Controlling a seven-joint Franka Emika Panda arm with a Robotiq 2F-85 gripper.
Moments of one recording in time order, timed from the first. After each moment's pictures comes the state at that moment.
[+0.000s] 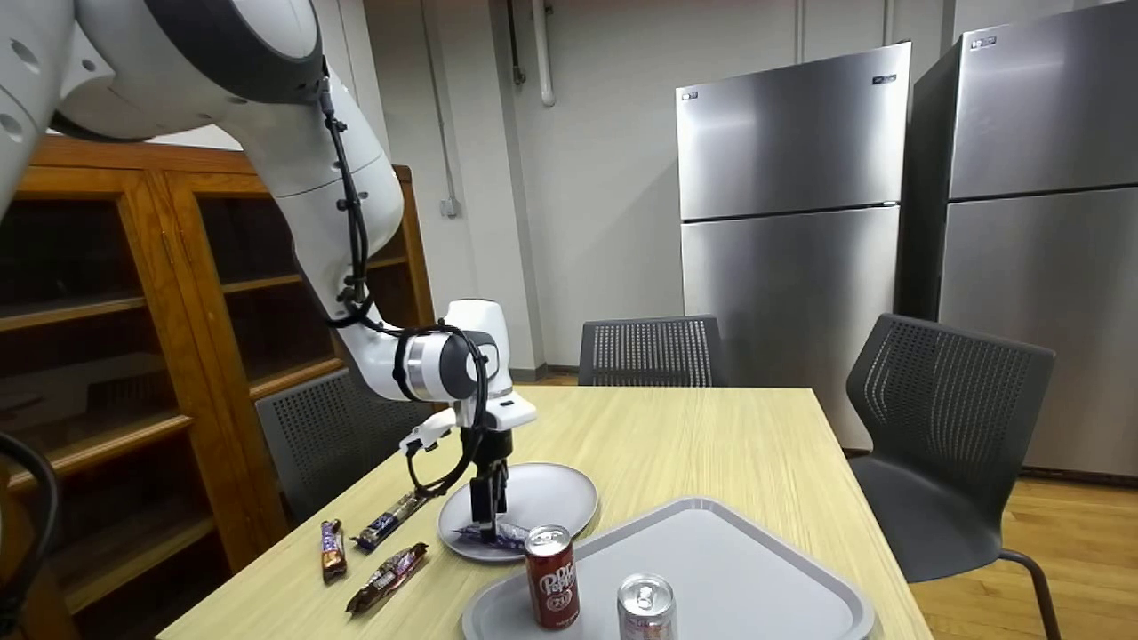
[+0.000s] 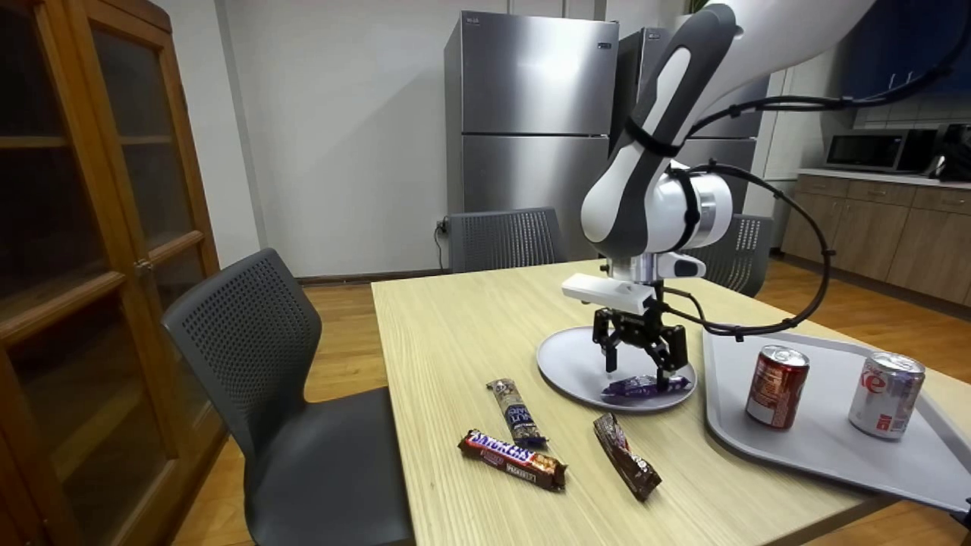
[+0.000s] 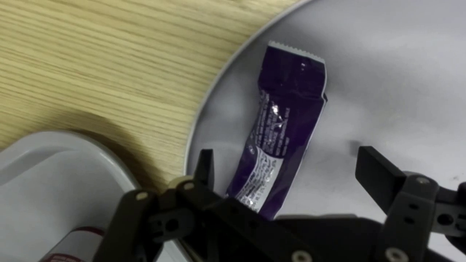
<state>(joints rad) 0.16 0.61 -0.14 -2.09 0.09 2.56 1.18</state>
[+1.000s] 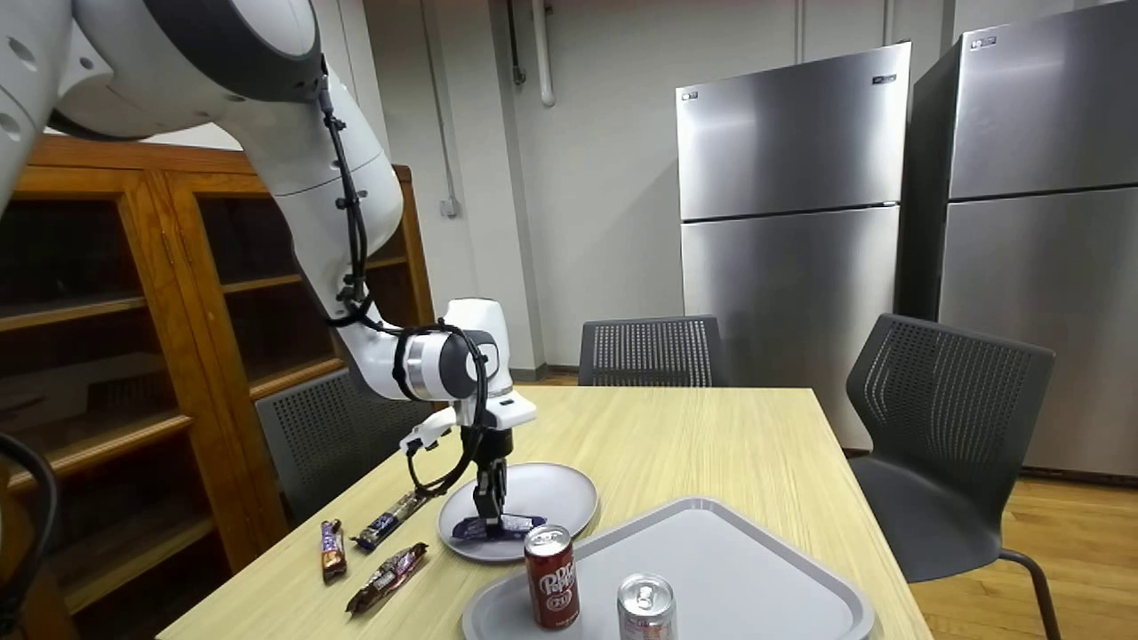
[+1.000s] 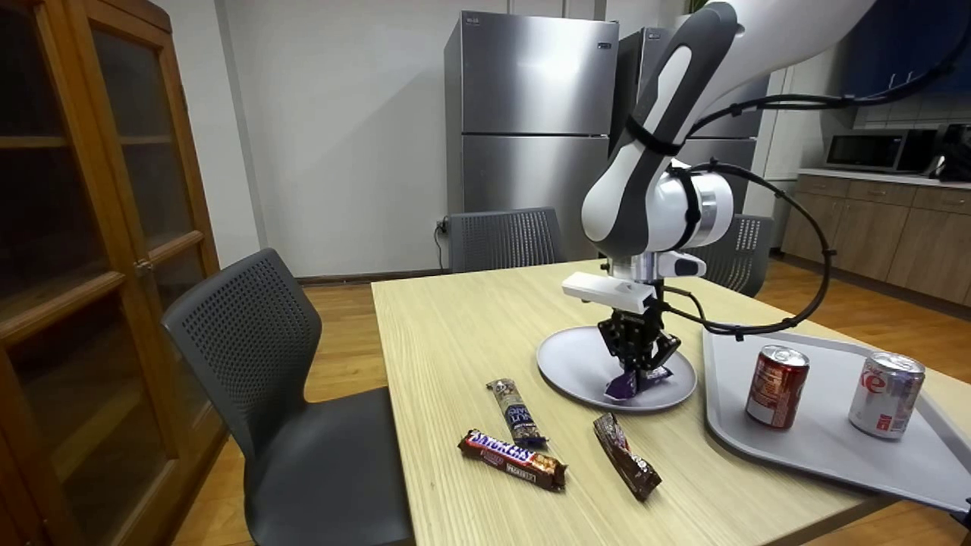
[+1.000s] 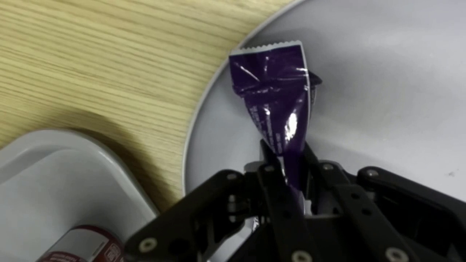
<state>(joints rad) 0.16 0.60 -0.14 -2.10 0.09 2.56 1.18</state>
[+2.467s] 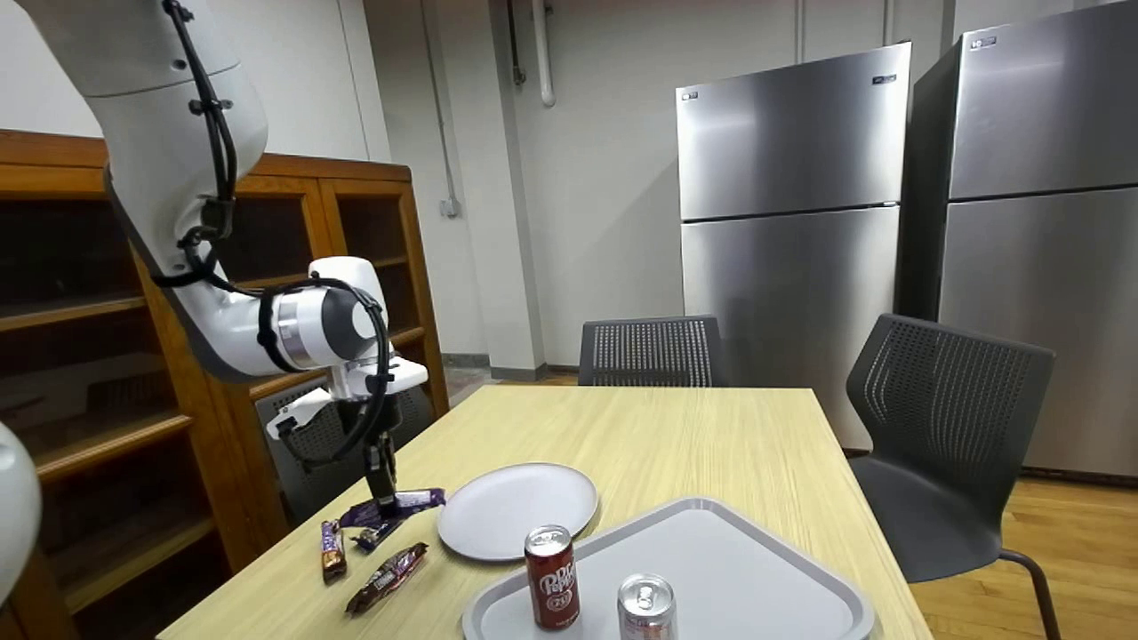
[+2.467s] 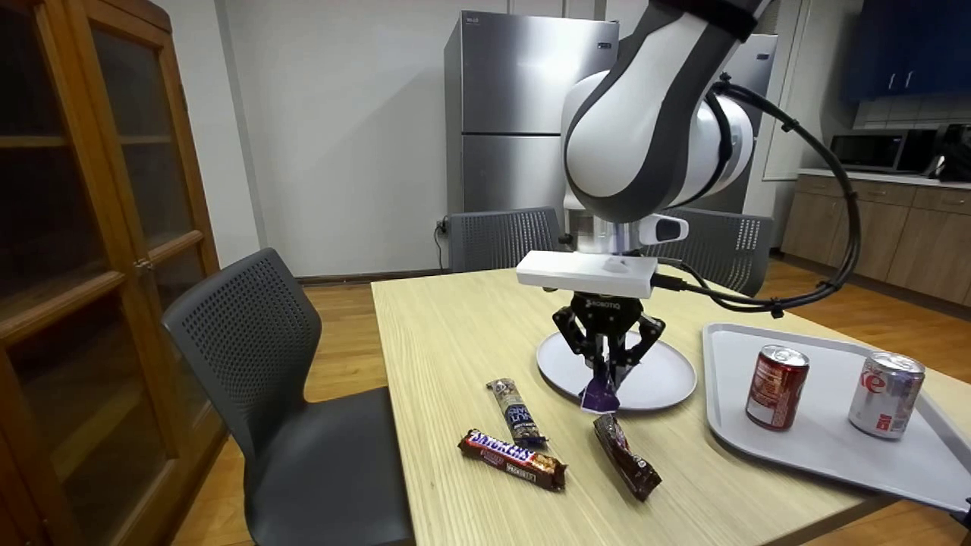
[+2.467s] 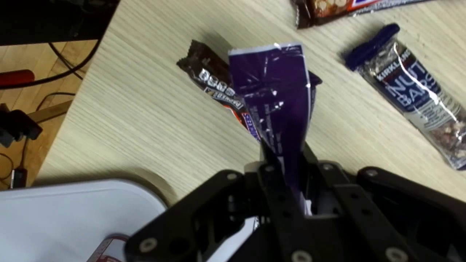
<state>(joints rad) 0.32 0.28 -0.05 -2.39 -0.09 2.56 1.22</state>
